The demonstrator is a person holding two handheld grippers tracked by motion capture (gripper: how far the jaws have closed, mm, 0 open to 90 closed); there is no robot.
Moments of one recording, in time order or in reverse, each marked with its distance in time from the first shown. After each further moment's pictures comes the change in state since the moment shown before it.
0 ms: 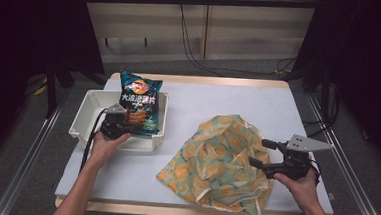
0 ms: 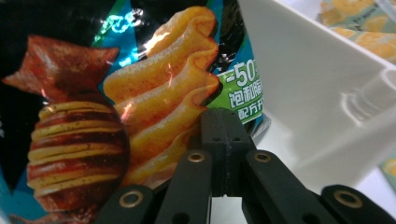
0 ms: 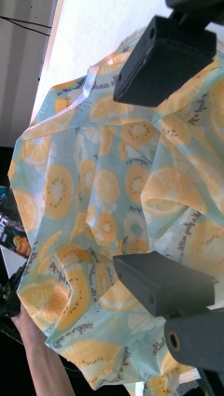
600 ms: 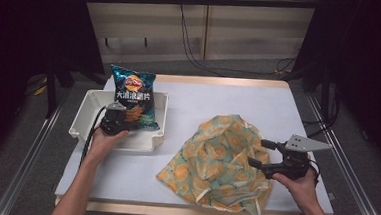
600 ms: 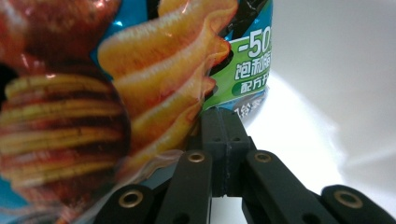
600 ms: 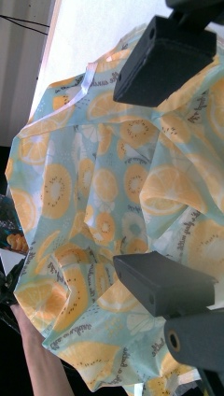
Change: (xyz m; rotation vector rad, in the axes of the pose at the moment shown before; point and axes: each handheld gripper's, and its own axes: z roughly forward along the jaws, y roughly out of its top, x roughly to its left) left arm 0.025 0.002 0.011 0.082 0.012 -0.030; right arm 0.000 -0.001 0.002 0.005 -0.001 -0.001
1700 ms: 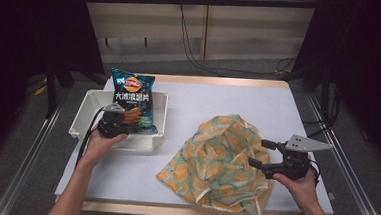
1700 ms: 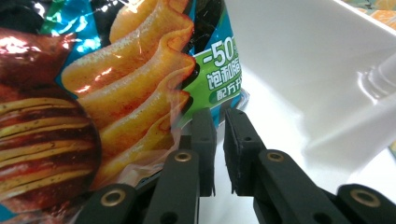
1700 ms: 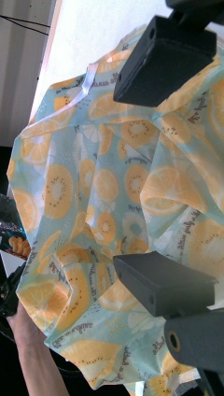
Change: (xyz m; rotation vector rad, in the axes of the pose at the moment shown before) left arm -0.016 -0.004 -0.020 -0.033 -0.021 0.034; right arm 0.001 0.000 -0.001 -0.002 0.005 0.000
